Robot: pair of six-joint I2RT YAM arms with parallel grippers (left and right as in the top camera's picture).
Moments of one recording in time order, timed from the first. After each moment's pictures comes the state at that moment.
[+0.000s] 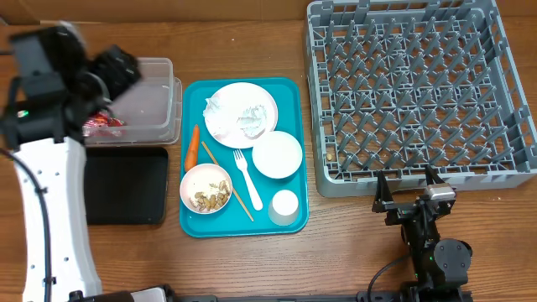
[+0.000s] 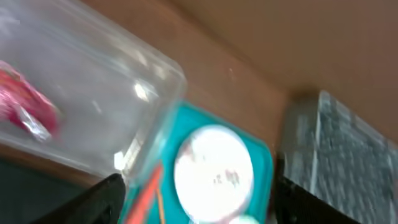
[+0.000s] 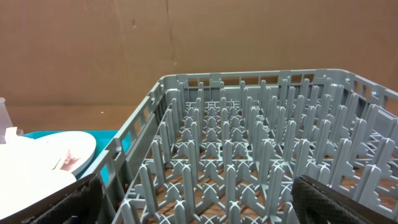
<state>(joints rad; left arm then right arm) 0.17 1.49 1.58 -0.92 0.29 -0.49 0.04 0.01 0.02 -0.03 -0.07 0.06</state>
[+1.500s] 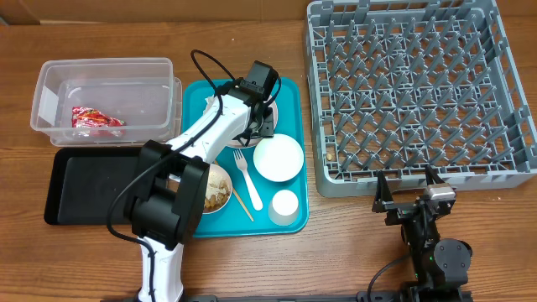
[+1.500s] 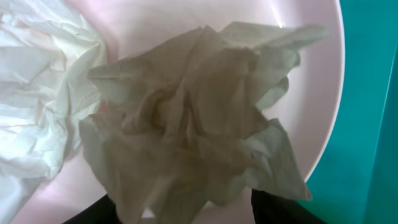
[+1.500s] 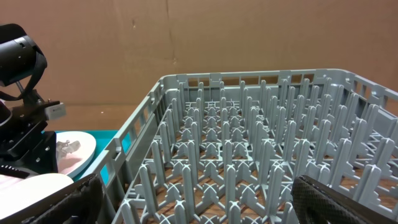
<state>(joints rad) -0.44 2.11 1.57 -0.78 -0.07 -0.47 0.04 0.01 0.02 -0.03 -0.07 0.06</state>
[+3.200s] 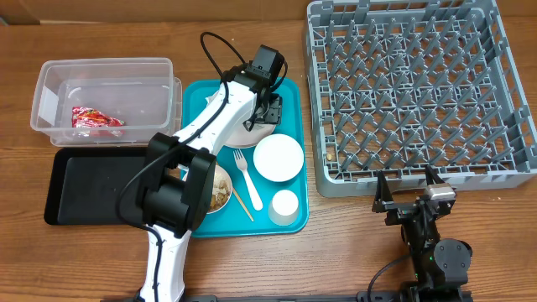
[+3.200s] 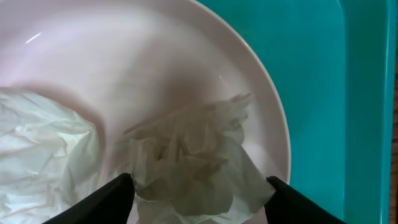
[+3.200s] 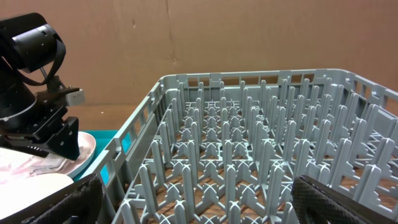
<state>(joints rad) -0.44 2.21 1.76 -0.83 -0.09 -0.36 0.04 0.01 0.02 -0.03 -0.07 0.06</state>
